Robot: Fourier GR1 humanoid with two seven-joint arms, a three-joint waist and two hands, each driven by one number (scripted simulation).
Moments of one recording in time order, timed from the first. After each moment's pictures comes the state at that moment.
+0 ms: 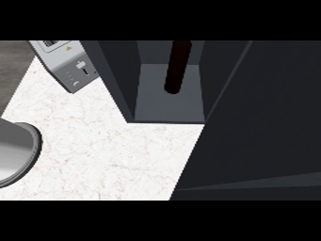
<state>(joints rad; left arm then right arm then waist) 0.51 0.72 -0.17 -2.13 0.86 0.19 -0.55 0.03 -0.03 0.60 -2.42 -0.06 0.28 0.67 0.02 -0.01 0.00</state>
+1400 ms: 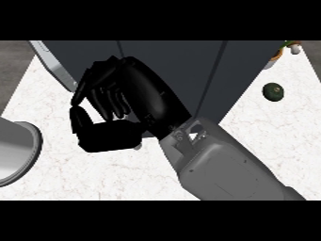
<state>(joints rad) 0.64 0.73 0.20 -2.12 1.02 -0.15 -0.38 -0.92 0.00 0.48 -1.55 -0.01 -0.19 0.52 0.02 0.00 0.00</state>
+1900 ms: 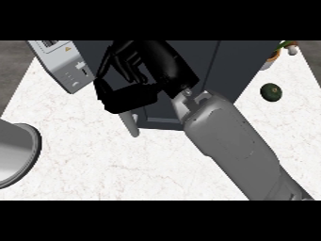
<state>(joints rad) 0.53 0.67 0.11 -2.15 0.94 -0.08 -0.27 -0.97 -0.01 0.34 -1.34 -0.03 -0.06 0.35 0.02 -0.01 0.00</state>
